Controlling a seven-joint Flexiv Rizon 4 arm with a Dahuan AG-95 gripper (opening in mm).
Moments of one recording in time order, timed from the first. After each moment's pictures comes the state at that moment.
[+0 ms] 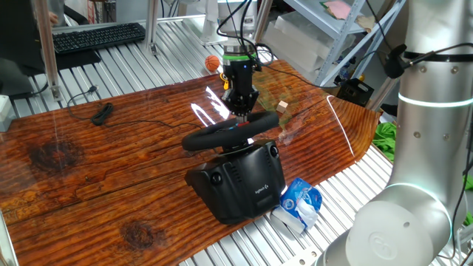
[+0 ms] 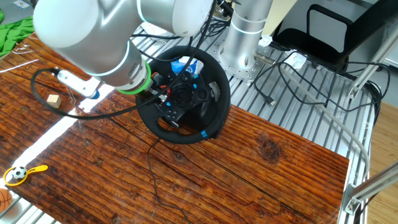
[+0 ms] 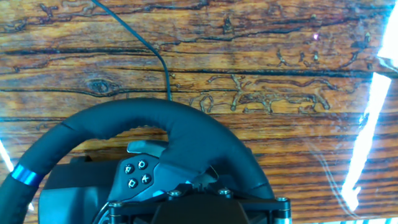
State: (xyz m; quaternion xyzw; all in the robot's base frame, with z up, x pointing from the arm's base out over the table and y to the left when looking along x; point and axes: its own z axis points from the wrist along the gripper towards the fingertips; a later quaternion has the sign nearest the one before) arm 0.486 -0.078 0.132 -0.01 -0.97 -0.01 0.25
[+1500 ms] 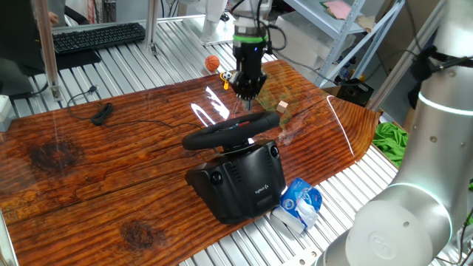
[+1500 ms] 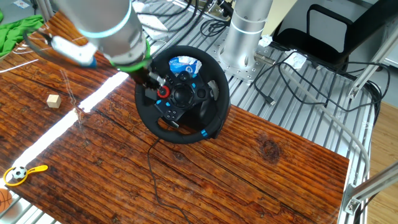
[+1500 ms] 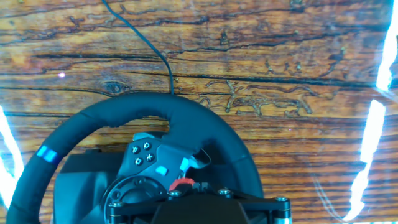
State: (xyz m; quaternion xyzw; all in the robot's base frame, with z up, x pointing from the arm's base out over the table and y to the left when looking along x) arm 0.493 -0.088 0.200 0.00 -0.99 -0.01 0.17
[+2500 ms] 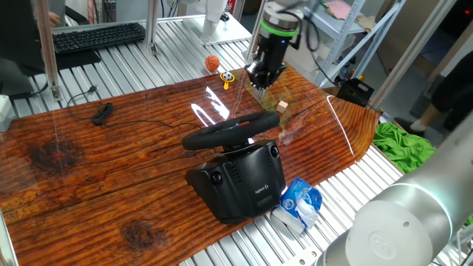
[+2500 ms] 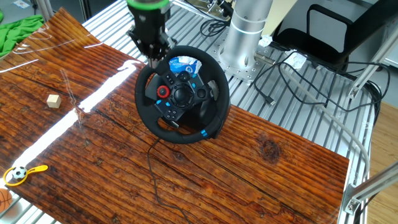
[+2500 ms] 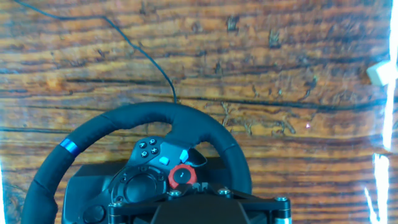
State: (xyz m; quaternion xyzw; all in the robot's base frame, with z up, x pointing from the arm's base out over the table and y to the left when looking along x) arm 0.468 -0.095 0.251 0.02 -1.00 -0.02 0.00
